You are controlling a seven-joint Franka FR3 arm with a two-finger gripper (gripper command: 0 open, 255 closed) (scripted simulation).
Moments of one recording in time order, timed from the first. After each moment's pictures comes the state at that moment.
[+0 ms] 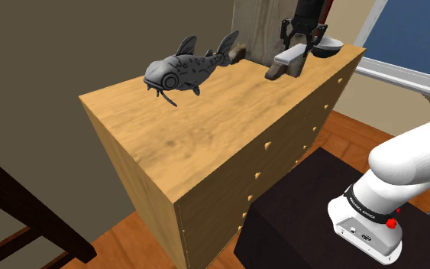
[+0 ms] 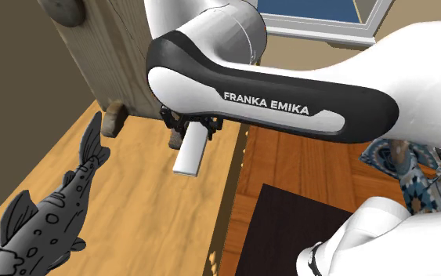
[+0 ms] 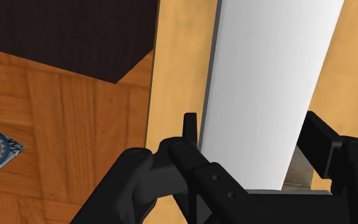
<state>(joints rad) -0.37 -0.33 0.16 -2.01 0.03 1.68 1.04</state>
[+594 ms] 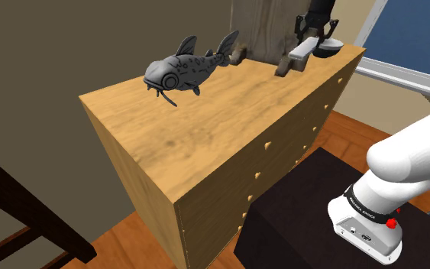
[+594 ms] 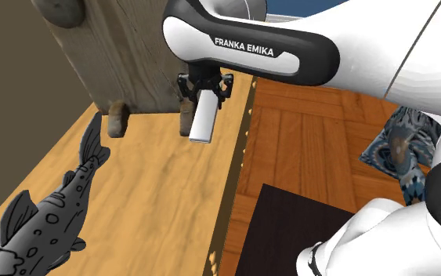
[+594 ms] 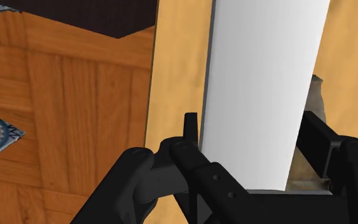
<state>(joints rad) -0.45 -0.16 0.05 -1.85 -0.01 1.67 0.87</state>
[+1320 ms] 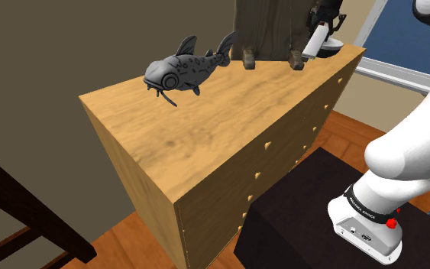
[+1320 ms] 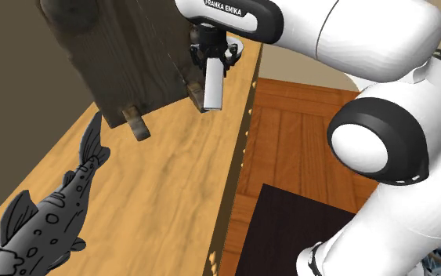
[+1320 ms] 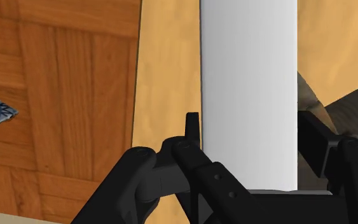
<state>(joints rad) -0.54 0.16 -0.05 -1.46 -0.01 1.61 0.68</state>
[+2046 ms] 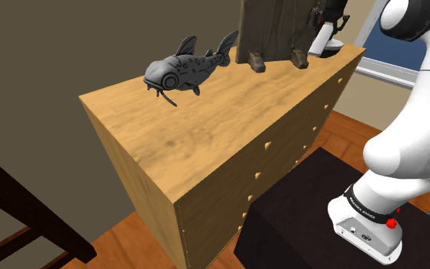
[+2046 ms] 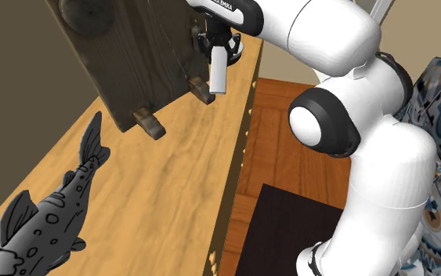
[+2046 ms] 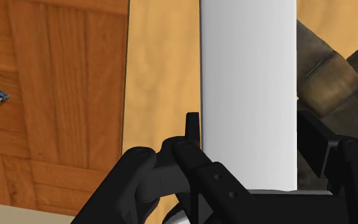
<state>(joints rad) -0.62 0.41 -0.09 -1.14 0.02 1.56 0.56</state>
